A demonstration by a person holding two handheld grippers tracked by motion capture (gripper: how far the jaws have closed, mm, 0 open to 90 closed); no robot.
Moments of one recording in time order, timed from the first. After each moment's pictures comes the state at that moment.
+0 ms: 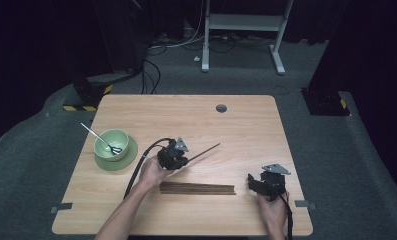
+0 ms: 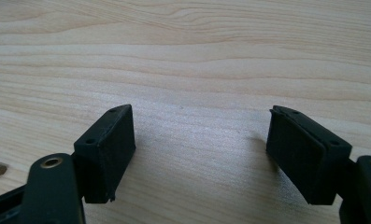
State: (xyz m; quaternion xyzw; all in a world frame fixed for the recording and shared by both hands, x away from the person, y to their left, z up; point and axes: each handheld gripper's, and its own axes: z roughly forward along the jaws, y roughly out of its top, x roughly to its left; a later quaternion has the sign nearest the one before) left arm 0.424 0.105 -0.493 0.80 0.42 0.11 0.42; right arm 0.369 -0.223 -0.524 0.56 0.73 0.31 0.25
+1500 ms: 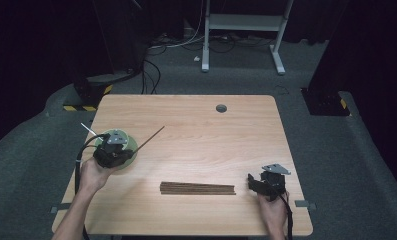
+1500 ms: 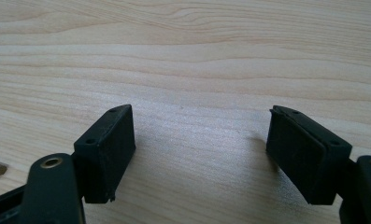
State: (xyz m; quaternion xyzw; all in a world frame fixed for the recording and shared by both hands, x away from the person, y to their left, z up) left arm 0.390 0.264 -0.434 0.73 0.51 0.20 0.41; right arm 0.369 -0.224 -0.524 0.56 0.73 0.31 0.25
